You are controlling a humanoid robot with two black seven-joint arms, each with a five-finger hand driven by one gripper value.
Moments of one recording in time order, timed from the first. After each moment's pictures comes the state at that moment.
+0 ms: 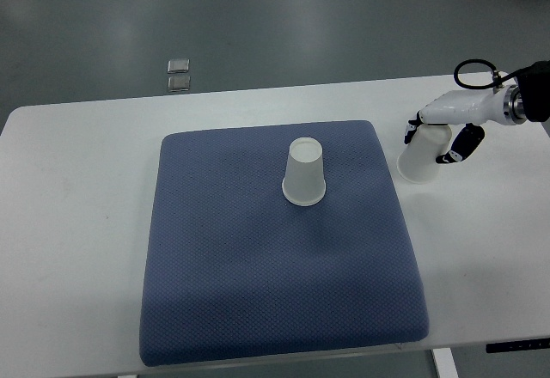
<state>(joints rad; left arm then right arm) -0.03 0.00 -0.15 -0.15 0.08 0.05 0.04 1.25 -0.73 -0.11 1.01 -1.56 0.20 0.40</state>
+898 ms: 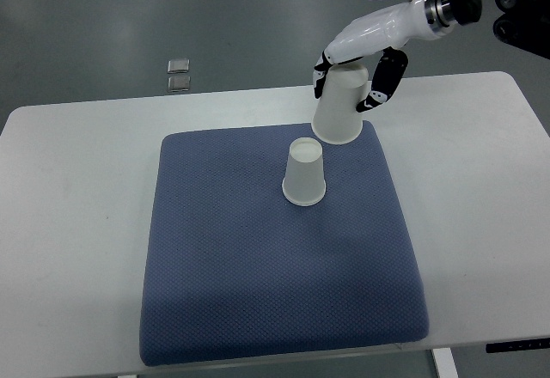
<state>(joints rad) -0.03 0.00 -0.15 -0.15 0.08 0.05 0.04 1.65 -0.53 -0.10 1.14 -1.46 0.50 0.43</state>
